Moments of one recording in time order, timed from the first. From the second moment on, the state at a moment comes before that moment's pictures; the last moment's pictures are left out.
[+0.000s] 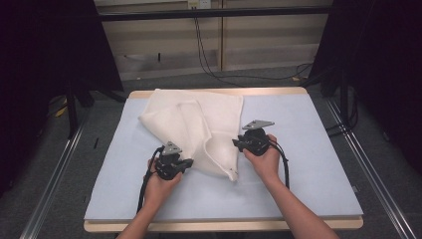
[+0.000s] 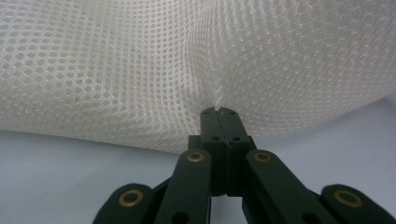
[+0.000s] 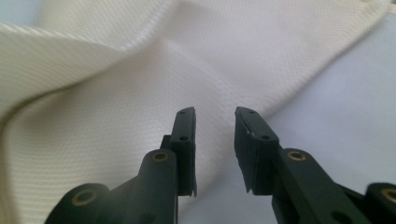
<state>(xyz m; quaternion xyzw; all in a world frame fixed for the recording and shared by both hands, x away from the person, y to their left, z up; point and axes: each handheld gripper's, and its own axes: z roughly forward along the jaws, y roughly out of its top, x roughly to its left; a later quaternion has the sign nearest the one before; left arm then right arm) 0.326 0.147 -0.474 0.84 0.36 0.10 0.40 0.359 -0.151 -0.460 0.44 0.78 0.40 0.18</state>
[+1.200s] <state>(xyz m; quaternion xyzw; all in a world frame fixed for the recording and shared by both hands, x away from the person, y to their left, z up) 0.400 0.179 -0.456 0.80 0.43 0.17 0.39 0.309 -0.078 -0.476 0.33 0.84 0.43 0.06</state>
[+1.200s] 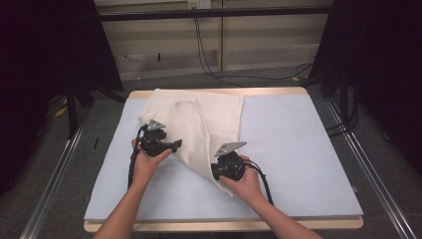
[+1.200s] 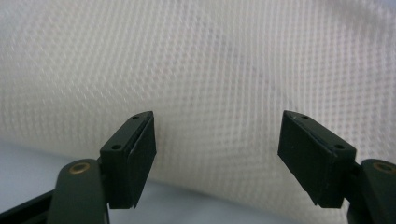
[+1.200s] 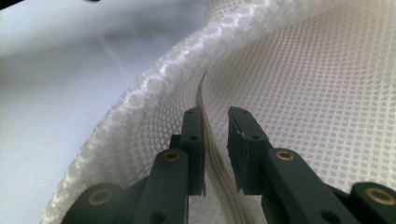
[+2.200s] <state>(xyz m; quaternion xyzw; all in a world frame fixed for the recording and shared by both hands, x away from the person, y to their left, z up) 0.431 0.128 -0.469 0.86 0.41 0.14 0.29 0.310 -0.080 -0.484 0.33 0.84 0.42 0.05</state>
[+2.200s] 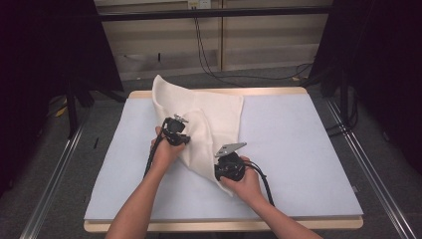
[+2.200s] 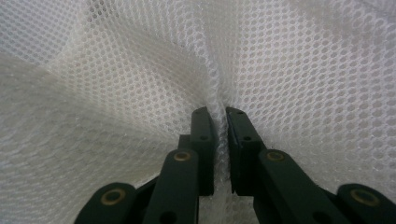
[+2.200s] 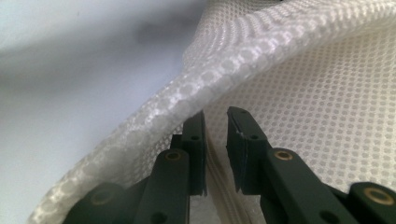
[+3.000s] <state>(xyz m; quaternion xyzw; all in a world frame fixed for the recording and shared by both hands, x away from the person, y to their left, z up) 0.388 0.223 -0.448 0.77 0.44 0.09 0.45 0.311 -0.080 -0.486 0.34 0.84 0.42 0.05</state>
